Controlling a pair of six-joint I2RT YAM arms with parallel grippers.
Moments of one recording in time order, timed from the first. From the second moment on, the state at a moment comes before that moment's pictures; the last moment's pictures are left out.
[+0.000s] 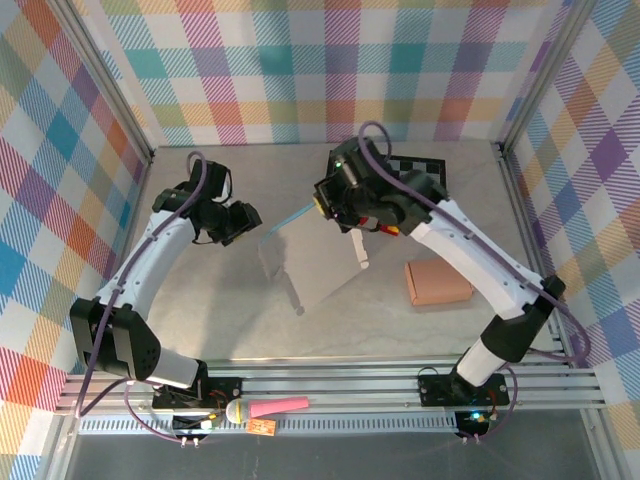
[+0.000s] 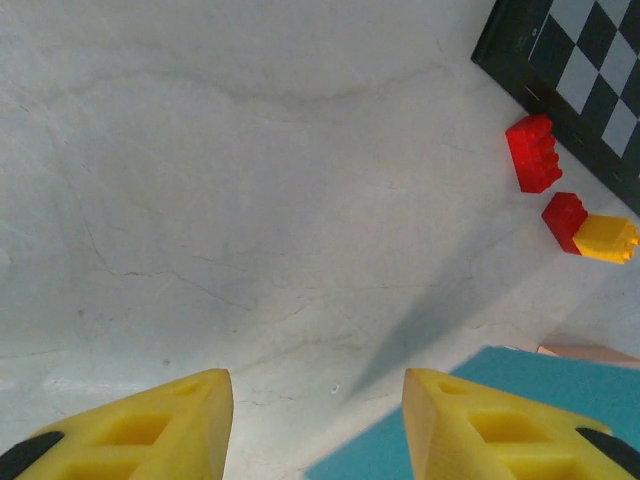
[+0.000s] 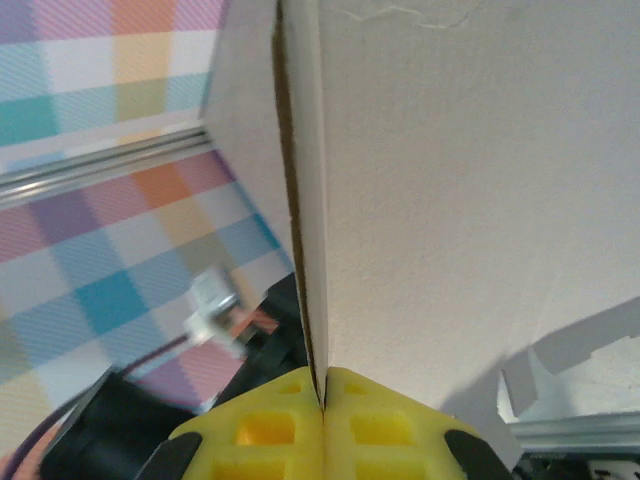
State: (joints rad) left arm -0.22 1.43 1.33 -0.96 0.22 -0.68; right arm 0.84 1.62 1.85 -0.96 0.03 1.69
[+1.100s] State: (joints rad) left arm -0.29 1.19 0.94 -0.92 0.13 -0.39; right arm 0.76 1.73 0.98 0.44 -0.18 1.61
